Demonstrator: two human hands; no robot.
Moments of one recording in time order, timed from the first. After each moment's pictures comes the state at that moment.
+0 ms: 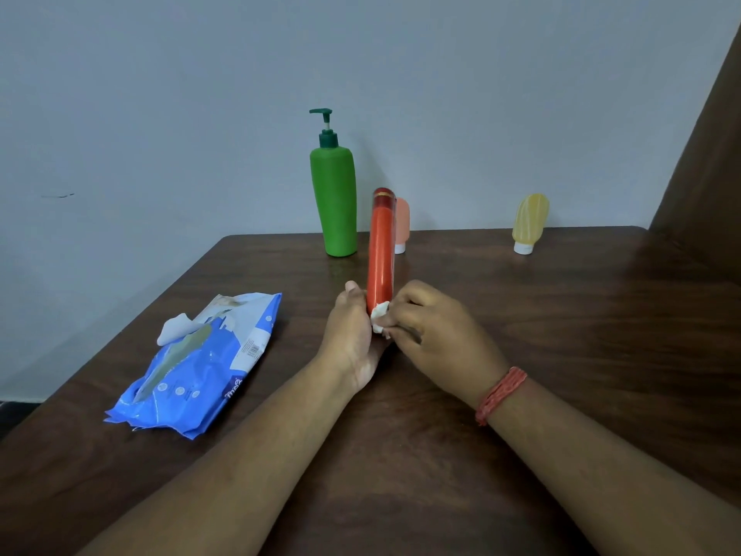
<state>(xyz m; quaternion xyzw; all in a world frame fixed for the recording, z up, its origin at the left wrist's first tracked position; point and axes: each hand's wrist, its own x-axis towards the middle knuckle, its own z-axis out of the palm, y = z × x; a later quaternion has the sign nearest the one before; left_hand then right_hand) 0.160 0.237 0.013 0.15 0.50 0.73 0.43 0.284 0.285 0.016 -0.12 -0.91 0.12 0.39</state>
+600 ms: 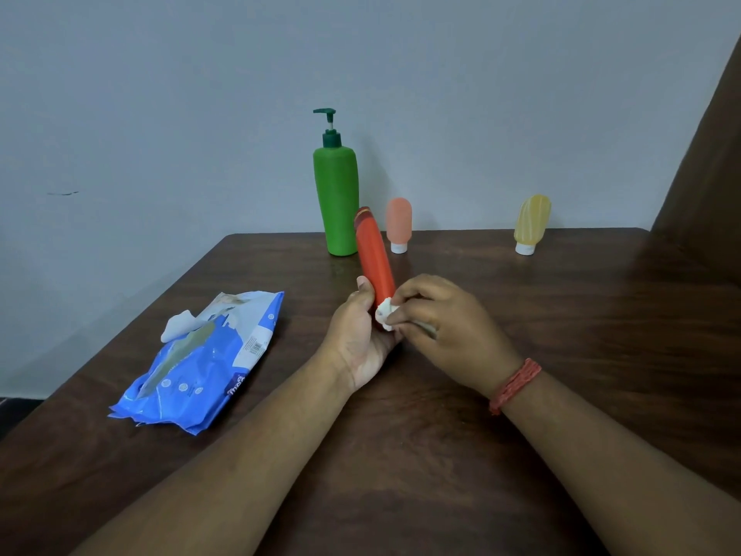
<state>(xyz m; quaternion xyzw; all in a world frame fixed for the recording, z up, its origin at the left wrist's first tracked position) 0.163 0.231 0.018 0.14 0.41 0.74 0.51 0.291 0.299 0.020 -0.09 -0.91 0.11 0.39</state>
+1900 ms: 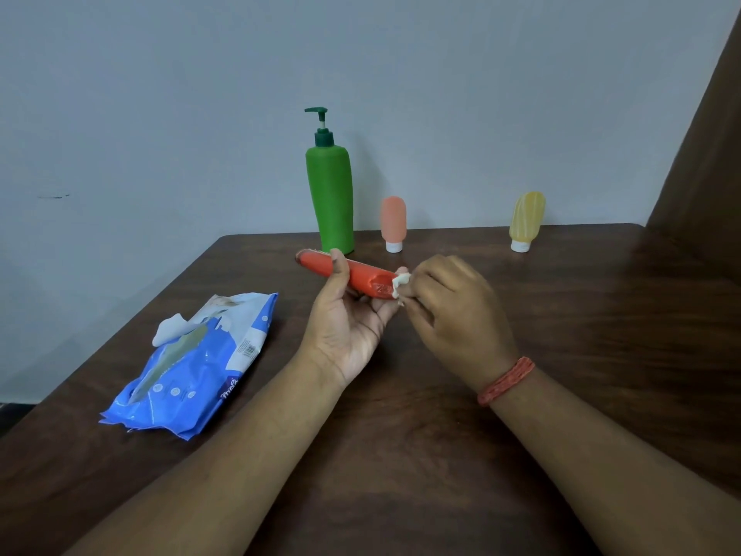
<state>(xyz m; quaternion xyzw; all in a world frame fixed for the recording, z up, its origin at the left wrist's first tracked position) 0.161 0.227 0.034 0.13 0.25 0.81 0.52 0.294 0.298 0.029 -0.14 -0.87 -0.04 0.47</state>
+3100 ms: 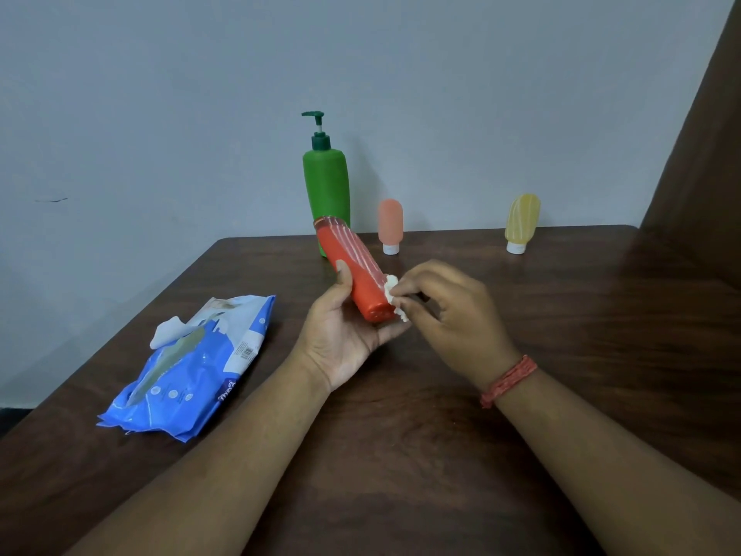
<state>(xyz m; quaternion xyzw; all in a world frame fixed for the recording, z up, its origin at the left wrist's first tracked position) 0.151 0.219 0.021 0.25 0.32 0.73 0.55 0.296 0.302 0.029 -0.10 -0.86 0.16 0.47</state>
